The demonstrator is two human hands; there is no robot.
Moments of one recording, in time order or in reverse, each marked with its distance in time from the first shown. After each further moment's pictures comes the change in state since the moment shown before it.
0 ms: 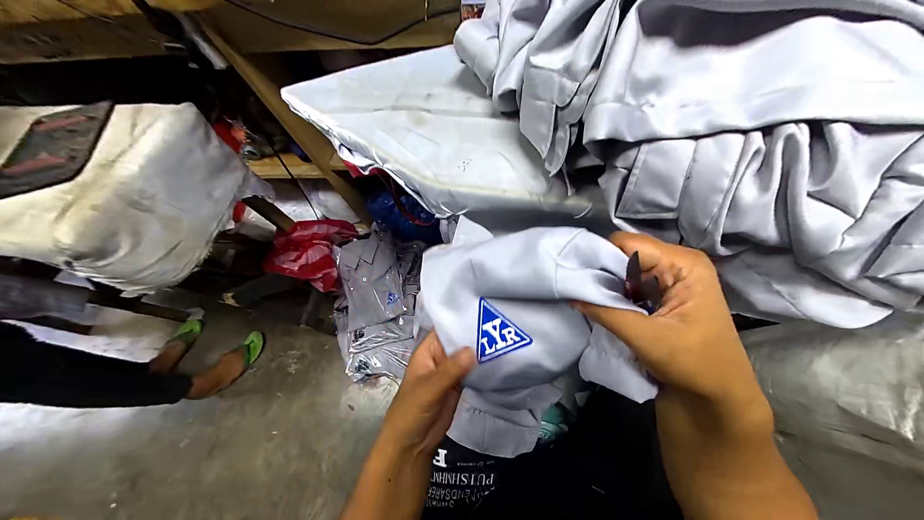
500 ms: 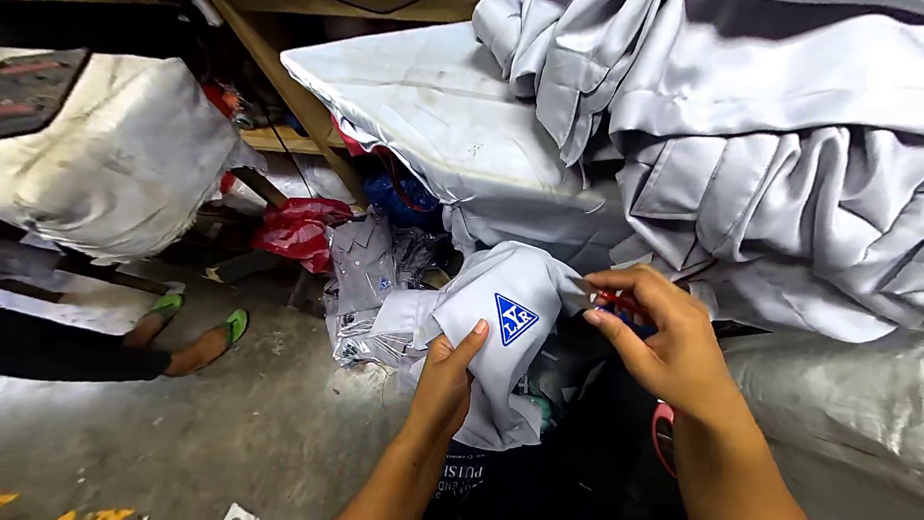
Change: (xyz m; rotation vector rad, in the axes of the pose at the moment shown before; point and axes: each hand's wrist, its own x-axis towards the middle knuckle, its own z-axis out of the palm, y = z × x) left_hand 0.007 -0.028 0.015 0.066 0.320 -0.140; right_hand -0.041 0.055 -0.021 -0.483 -0.104 -0.041
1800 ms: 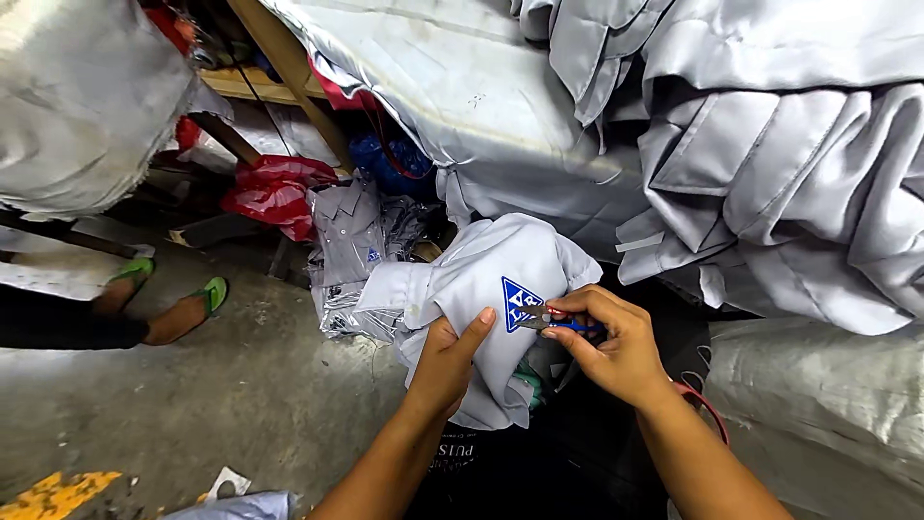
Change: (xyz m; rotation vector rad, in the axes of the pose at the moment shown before) left_hand 0.005 -0.018 -0.011 0.106 -0.089 0.073; right_hand -0.031 0.022 0.052 0.220 -0.030 0.035
